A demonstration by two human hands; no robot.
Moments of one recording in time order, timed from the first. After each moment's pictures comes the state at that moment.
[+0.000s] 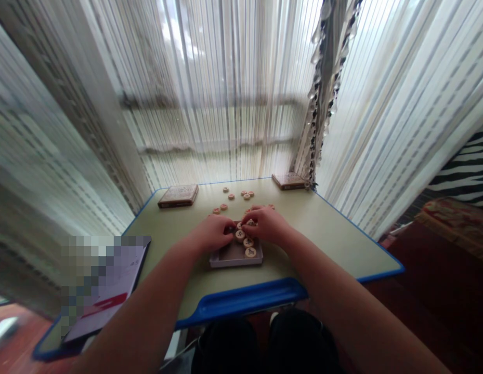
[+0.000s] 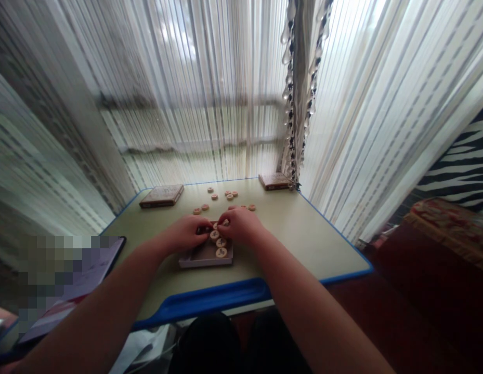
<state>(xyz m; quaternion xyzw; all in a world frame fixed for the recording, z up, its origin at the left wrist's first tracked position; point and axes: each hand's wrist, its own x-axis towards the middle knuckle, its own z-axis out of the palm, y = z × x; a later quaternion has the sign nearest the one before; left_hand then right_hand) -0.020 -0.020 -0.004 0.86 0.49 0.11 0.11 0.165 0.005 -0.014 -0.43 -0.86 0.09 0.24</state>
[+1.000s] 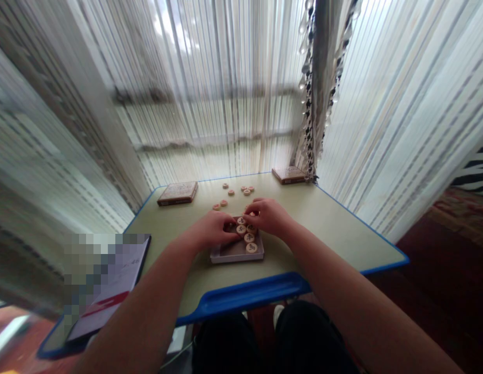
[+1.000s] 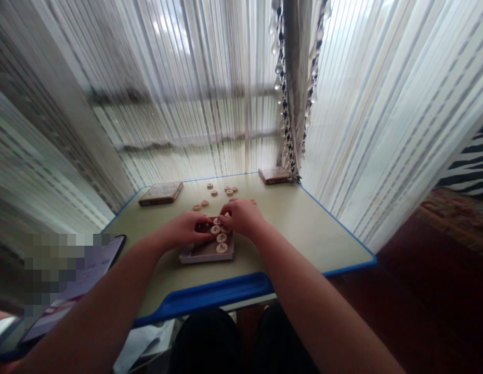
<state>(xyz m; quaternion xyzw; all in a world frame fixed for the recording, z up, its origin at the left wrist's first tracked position) -0.024 -0.018 -0.005 0.86 0.46 0.11 0.16 0.166 0.014 -0.018 -0.42 -0.86 0.09 0.29</state>
